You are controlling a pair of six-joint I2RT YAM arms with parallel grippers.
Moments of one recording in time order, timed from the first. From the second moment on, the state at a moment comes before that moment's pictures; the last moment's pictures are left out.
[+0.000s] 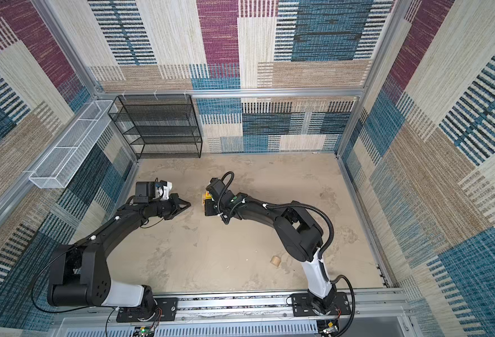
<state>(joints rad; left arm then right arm) -0.02 1.44 0.86 -0.29 0.66 -0.60 0.84 2.03 1.49 -0.25 -0.07 0.62</state>
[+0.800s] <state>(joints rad) -0.02 1.44 0.86 -0.29 0.66 -0.60 0.83 2.04 1.51 -0.26 -0.07 0.61</state>
